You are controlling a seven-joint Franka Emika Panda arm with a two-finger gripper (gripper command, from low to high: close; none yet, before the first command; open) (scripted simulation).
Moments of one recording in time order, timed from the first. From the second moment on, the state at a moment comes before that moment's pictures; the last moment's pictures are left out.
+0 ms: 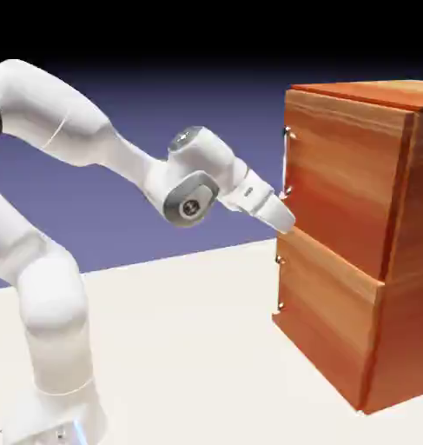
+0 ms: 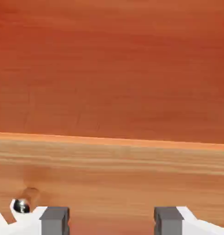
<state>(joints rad) 0.10 -0.47 -0.09 -2.80 0.11 3.02 0.69</state>
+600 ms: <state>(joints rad) 0.71 0.18 -0.65 -2.72 0.86 2.89 0.36</state>
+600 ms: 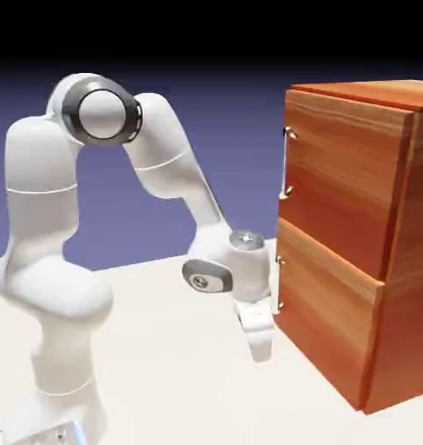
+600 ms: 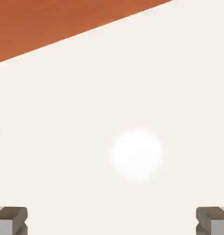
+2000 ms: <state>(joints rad) 2.01 1.60 -1.89 -2.53 2.52 2.62 -0.36</state>
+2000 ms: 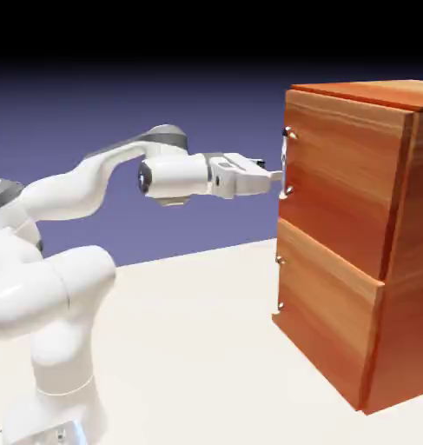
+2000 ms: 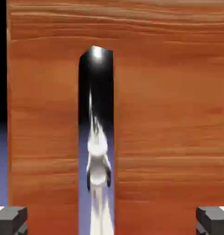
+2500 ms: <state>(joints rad) 2.07 1.61 -2.01 -2.75 2.59 2.22 -0.53</state>
